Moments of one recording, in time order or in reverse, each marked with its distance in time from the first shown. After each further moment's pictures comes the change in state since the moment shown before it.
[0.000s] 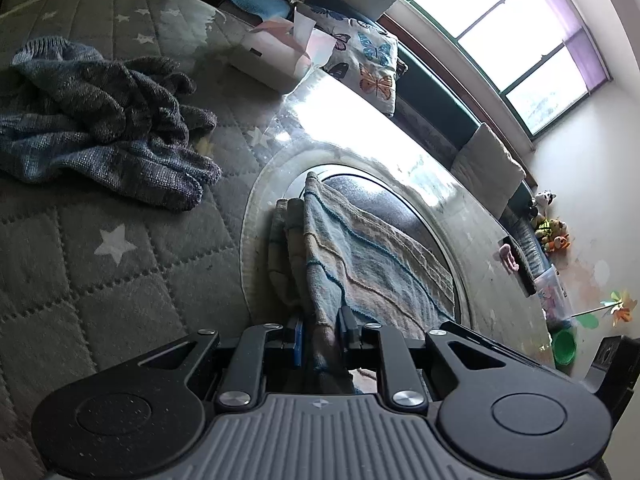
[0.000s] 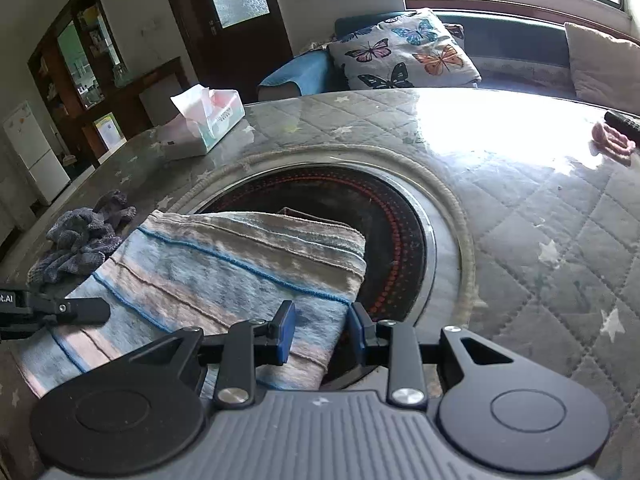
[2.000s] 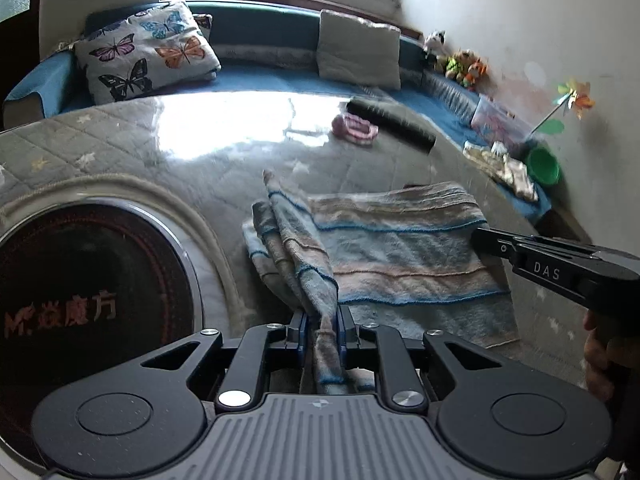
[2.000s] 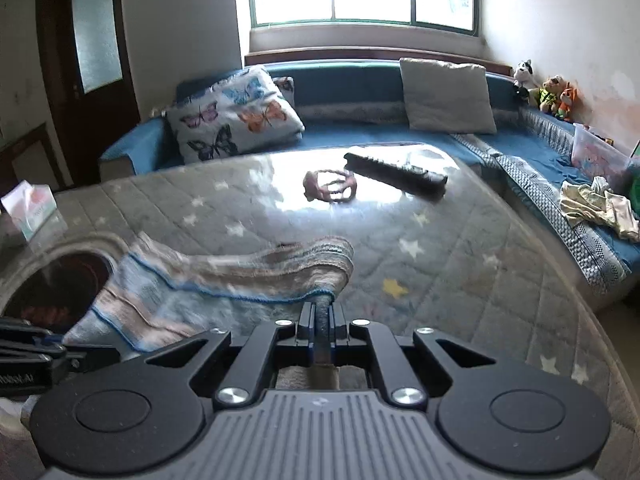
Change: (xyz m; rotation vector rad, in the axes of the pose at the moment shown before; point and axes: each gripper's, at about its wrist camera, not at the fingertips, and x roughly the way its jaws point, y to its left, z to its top) left arm 0.141 -0.255 -0.070 0.634 0.159 -0.050; right arm -0.119 -0.185 -0.008 0.142 -0.171 -0.414
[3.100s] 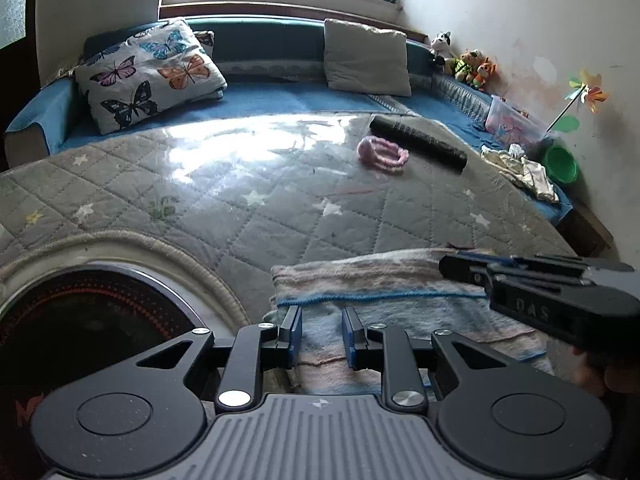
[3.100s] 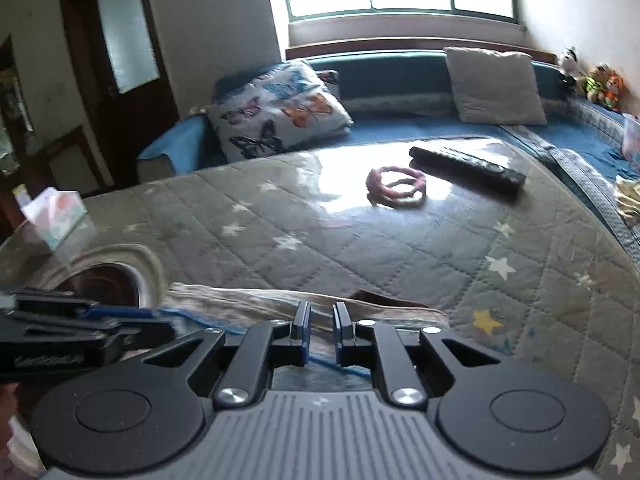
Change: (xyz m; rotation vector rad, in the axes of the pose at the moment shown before) left arm 0.029 0.010 0.043 0.046 -0.049 0.045; right arm 0.053 0.027 0.016 0.000 0.011 0.171
